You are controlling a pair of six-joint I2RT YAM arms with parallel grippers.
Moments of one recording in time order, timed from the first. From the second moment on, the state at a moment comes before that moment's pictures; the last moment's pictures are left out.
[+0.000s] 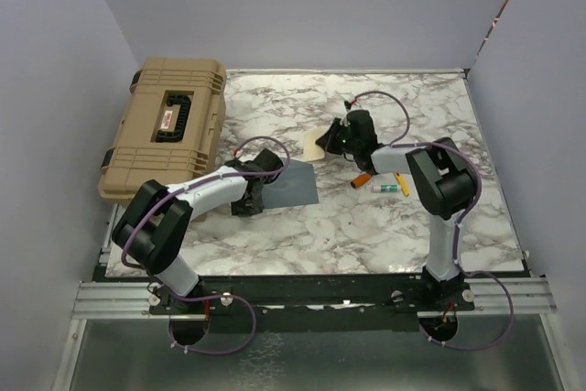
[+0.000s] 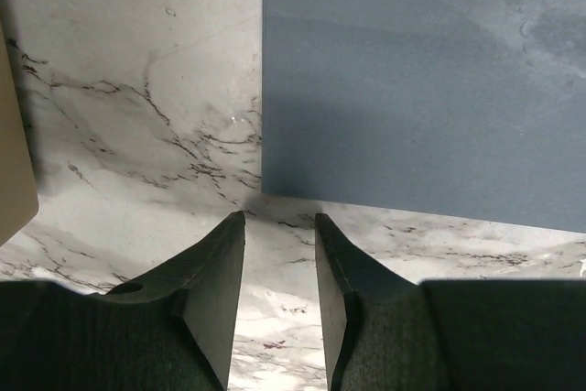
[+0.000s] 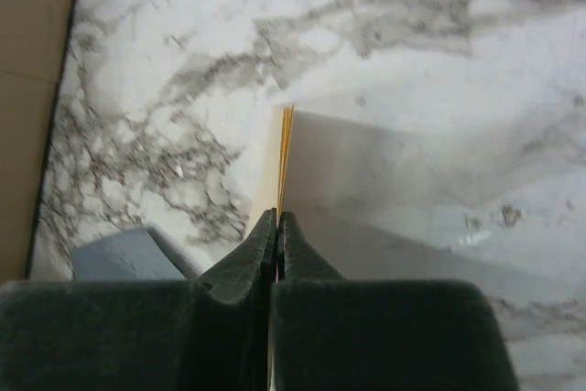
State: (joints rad) left arm -0.63 1.59 0.91 -0.72 -0.34 -0.74; right arm 0.44 2.04 1.14 0.44 -0.17 0.59
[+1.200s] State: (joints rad) left arm -0.60 1.98 1.36 -0.48 -0.42 -0.46; right arm 0.44 1.28 0.62 0.07 -0.19 0.59
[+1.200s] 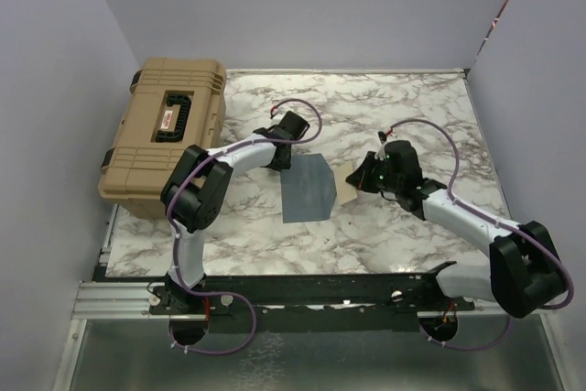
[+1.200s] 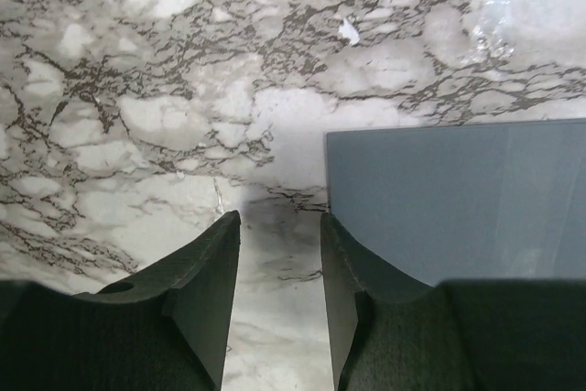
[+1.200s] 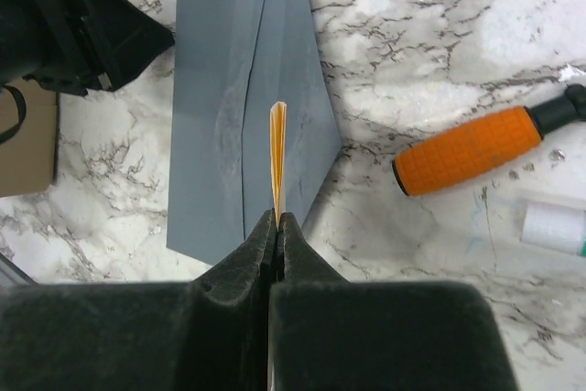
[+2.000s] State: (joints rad) left arm -0.59 1.79 1.17 -0.49 -0.10 -0.54; right arm 0.45 1.71 0.85 0.14 -0.29 0.70
